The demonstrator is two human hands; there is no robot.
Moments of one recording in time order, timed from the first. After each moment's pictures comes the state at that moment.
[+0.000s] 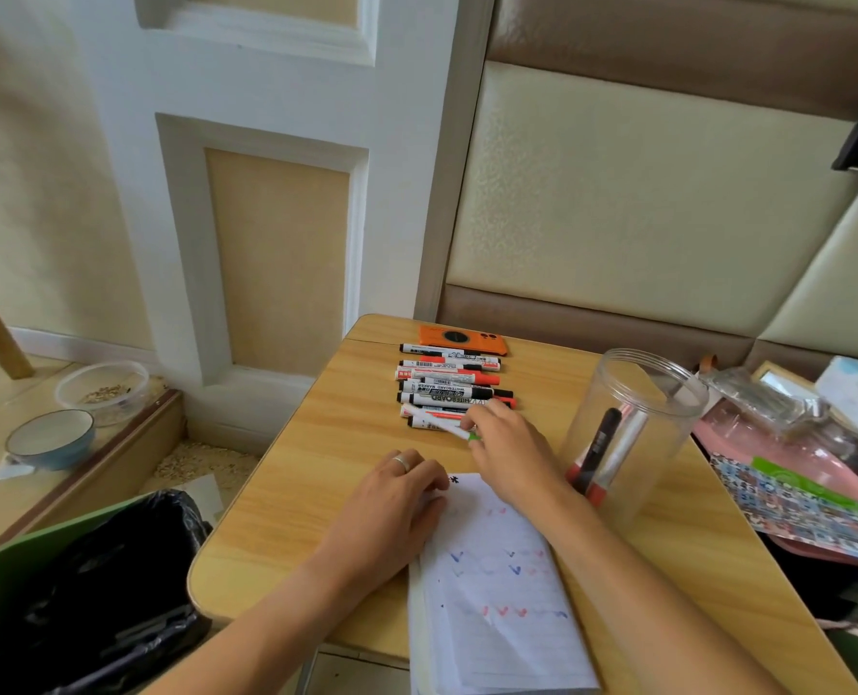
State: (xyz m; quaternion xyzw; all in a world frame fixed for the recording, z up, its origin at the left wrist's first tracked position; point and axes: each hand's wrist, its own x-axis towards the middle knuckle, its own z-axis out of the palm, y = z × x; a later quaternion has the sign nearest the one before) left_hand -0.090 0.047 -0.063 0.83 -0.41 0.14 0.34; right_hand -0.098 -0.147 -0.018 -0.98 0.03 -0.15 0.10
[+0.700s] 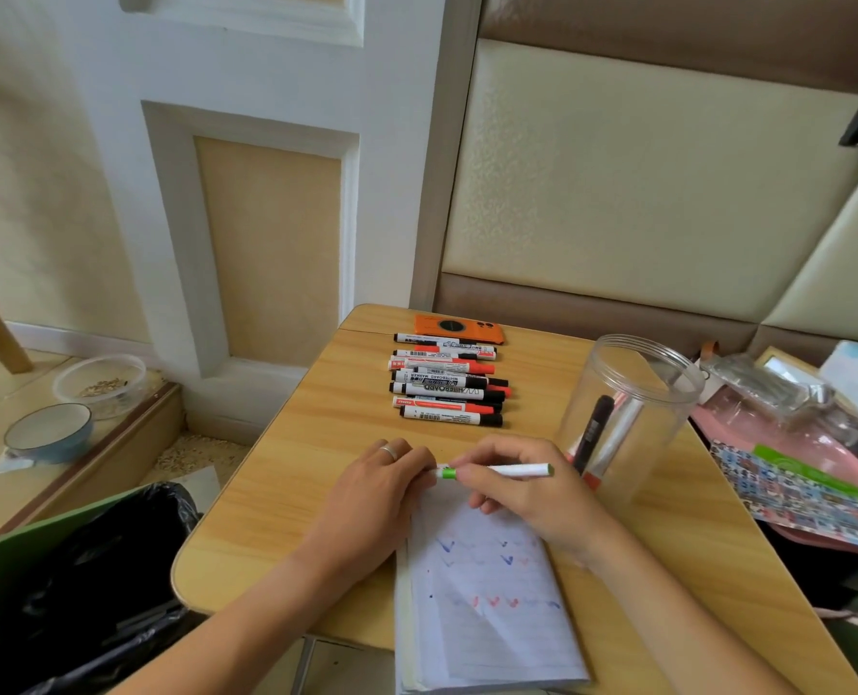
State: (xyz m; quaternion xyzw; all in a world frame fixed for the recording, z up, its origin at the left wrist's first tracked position) left_hand -0.090 0.046 -0.061 0.84 -0.40 0.15 0.32; right_hand -0.175 -0.145 0.004 -0.81 0.00 -0.04 0.59
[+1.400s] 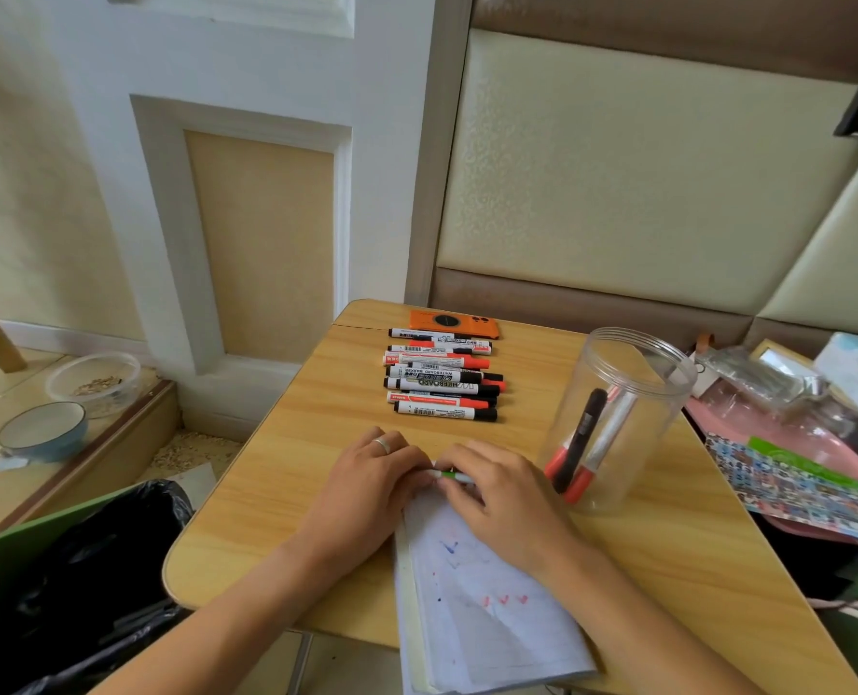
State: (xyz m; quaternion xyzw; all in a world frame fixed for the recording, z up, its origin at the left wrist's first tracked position) left_hand -0.082 0.044 -0.063 0.83 -0.41 0.18 0.32; right_hand -0.167 -0.137 -0.030 -0.96 -0.10 -0.18 0.18
